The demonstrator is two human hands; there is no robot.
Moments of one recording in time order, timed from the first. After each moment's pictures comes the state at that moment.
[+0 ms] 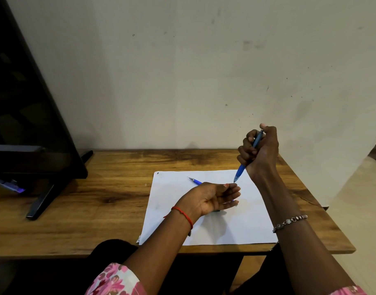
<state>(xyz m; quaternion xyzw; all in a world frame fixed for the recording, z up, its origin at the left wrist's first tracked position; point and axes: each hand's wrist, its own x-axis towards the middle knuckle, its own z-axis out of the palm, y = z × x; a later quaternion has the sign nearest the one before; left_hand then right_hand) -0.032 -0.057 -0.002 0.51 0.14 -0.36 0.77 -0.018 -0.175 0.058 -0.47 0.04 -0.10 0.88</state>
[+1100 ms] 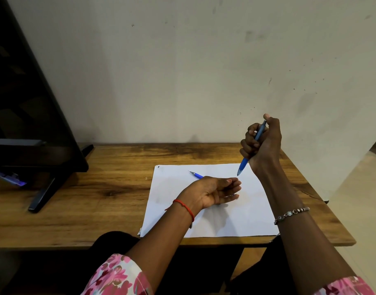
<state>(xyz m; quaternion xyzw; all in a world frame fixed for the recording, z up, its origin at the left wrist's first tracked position) -0.034 -0.058 0.000 0.53 0.14 -0.36 0.76 -0.017 -0.178 0.059 -0.49 0.04 -0.10 0.86</state>
